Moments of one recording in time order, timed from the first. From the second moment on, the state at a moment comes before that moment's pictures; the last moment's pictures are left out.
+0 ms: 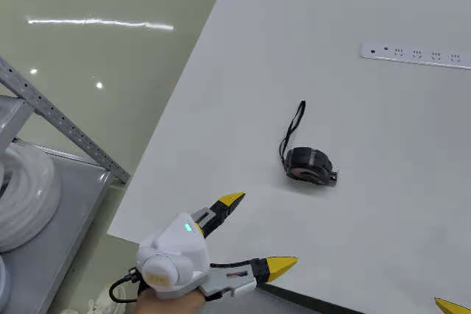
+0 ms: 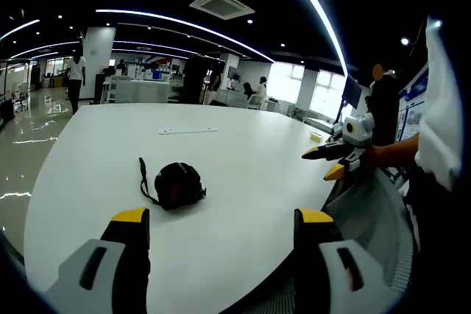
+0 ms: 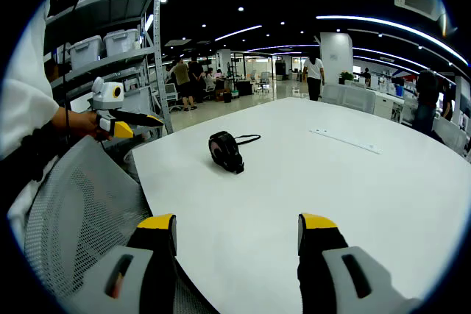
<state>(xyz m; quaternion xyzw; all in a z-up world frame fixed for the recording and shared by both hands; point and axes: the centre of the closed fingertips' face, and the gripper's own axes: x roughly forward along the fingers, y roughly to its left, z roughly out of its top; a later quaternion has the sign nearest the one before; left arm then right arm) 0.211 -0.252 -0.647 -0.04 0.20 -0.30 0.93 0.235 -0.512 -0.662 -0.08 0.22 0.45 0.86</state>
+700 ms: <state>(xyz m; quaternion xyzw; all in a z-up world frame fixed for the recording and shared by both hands) 0.214 -0.260 -0.640 -0.04 0.20 -0.30 0.93 0.237 -0.515 -0.662 -0.08 0.21 0.44 0.87</state>
